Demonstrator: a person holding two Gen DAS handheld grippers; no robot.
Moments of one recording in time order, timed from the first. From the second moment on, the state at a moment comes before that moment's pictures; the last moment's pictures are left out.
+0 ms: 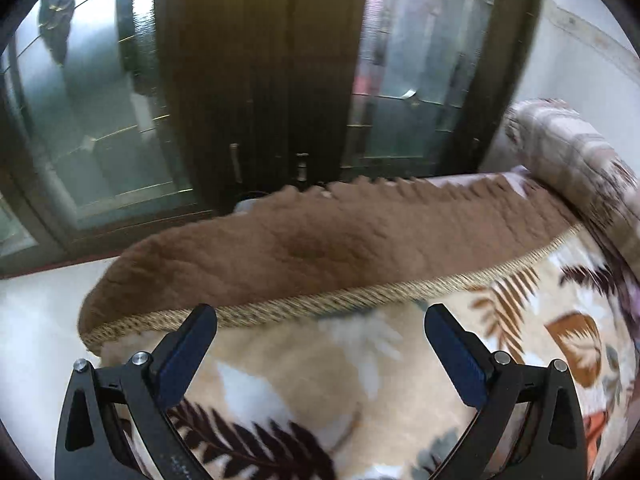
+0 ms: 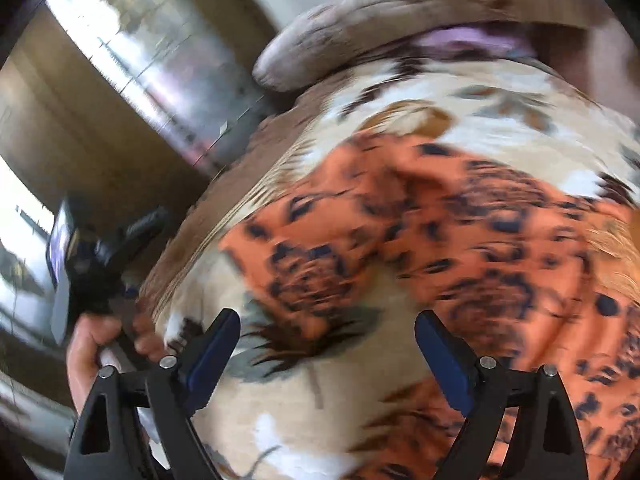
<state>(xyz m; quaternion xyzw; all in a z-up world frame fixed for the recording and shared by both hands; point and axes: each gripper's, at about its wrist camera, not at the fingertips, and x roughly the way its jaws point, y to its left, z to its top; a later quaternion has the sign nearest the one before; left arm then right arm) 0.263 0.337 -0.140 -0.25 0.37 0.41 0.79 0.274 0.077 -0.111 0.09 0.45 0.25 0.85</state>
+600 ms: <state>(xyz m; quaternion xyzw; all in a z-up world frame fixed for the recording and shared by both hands) 0.243 0.376 -0.133 -0.26 0.36 0.45 0.78 0.310 0.148 -0.130 -0.08 0.47 0.17 0.86</state>
